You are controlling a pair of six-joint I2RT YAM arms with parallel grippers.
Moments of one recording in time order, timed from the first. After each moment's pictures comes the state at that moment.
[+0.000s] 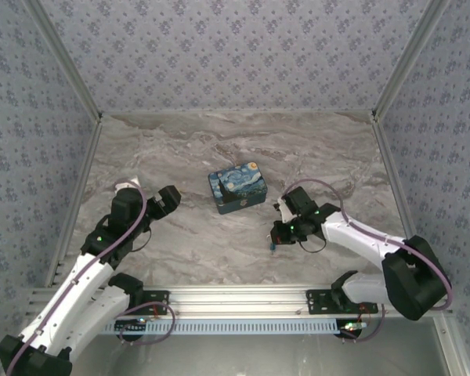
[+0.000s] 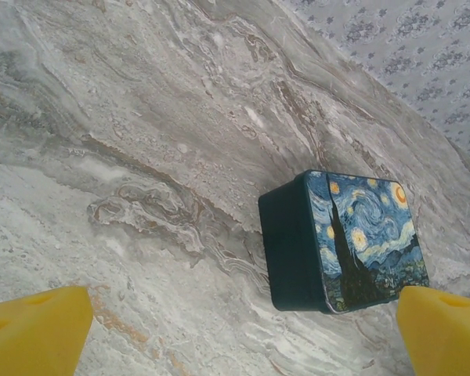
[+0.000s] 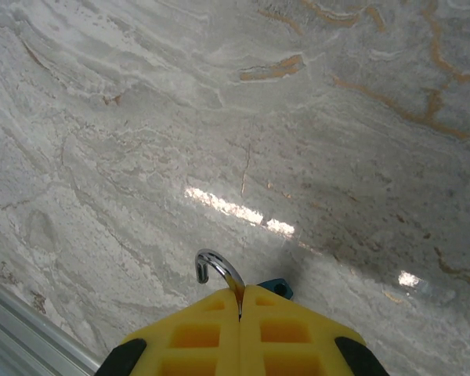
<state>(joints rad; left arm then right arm) -0.42 0.67 0.60 -0.48 -0.09 -0.80 0.59 1.27 0.63 -0.54 -0.35 0.44</state>
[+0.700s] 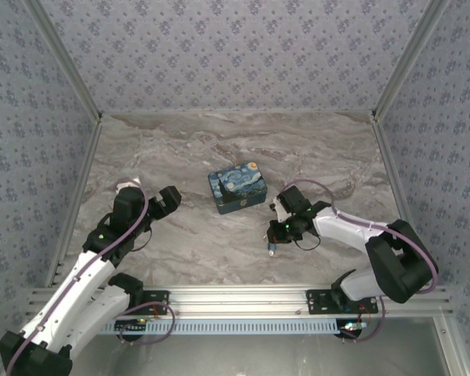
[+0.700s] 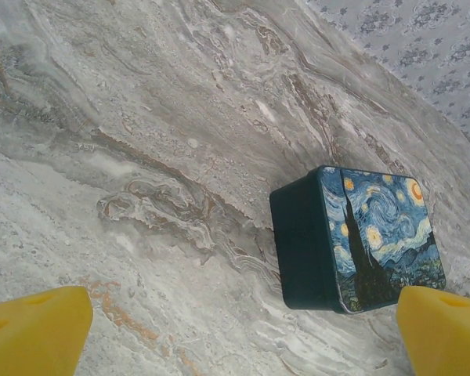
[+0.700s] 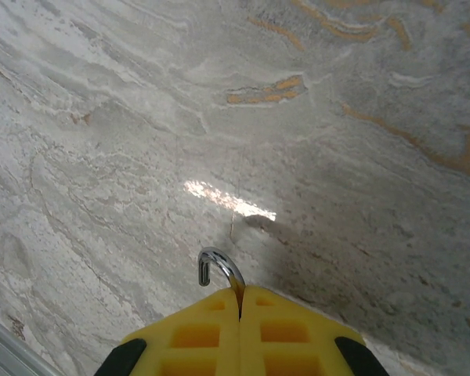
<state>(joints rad) -0.42 0.70 0.60 -0.49 -0.10 -0.79 0.59 1.40 0.64 -0.45 -0.36 0.44</state>
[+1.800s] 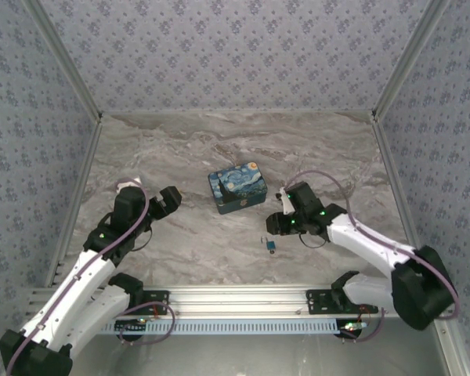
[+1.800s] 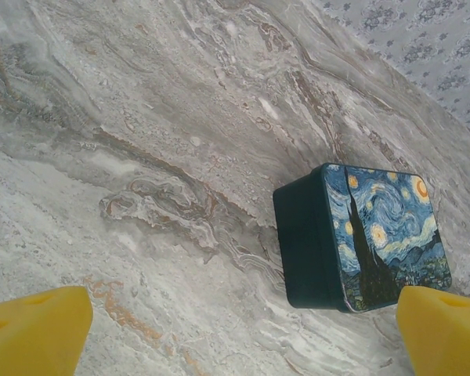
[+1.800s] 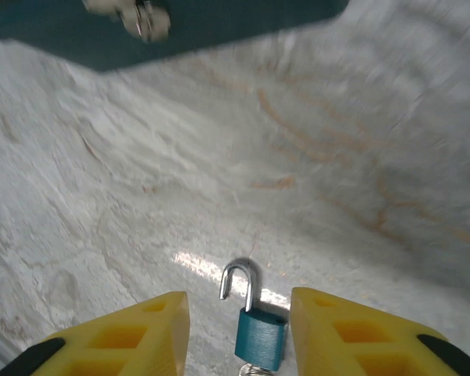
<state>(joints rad) -0.42 0.71 0.60 -0.49 -0.10 -0.79 0.56 1.13 0.64 -0.46 -0.23 0.41</state>
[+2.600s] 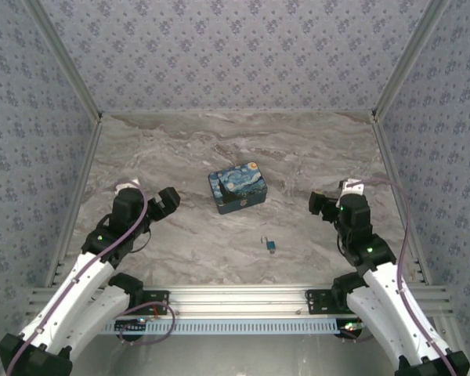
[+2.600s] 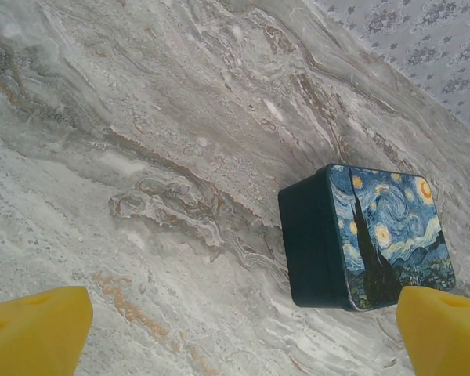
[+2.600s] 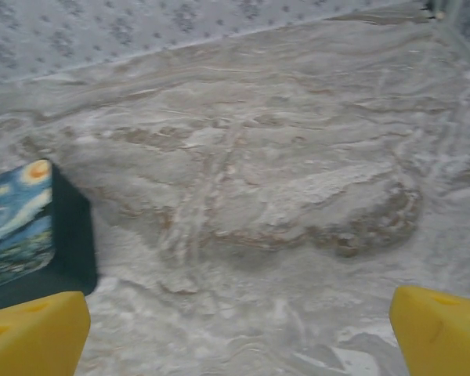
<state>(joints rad) -0.42 0.68 0.60 -0.51 -0.11 -0.78 0.28 0.59 0.49 -0.41 0.29 0.29</state>
